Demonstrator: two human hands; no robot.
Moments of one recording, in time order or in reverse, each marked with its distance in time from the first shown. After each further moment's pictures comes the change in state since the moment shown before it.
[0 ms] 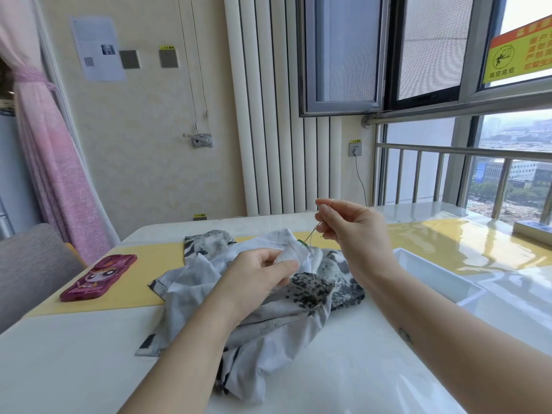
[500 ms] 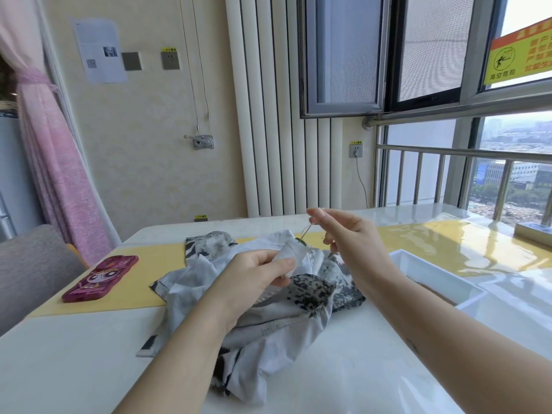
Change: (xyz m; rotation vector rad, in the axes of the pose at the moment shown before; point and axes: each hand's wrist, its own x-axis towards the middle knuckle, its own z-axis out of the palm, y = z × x) left_hand -0.004 0.001 -0.007 -0.080 -0.062 -0.053; right_hand -0.006 0.004 -0.003 -0.132 -0.095 0.068
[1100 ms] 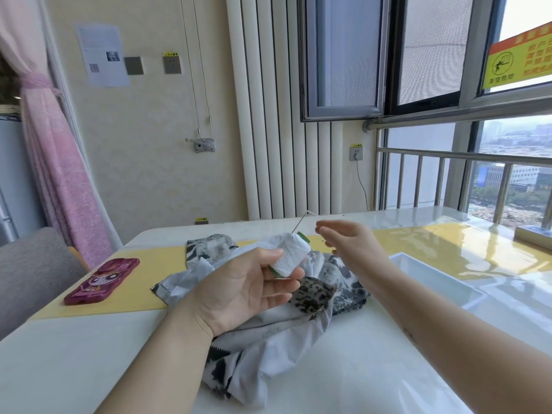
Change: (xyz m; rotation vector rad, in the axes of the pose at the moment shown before) left_hand -0.005 0.005 -0.014 -0.550 -0.348 -0.124; right_hand 0.020 0.018 -0.010 -0.281 -0.033 0.064
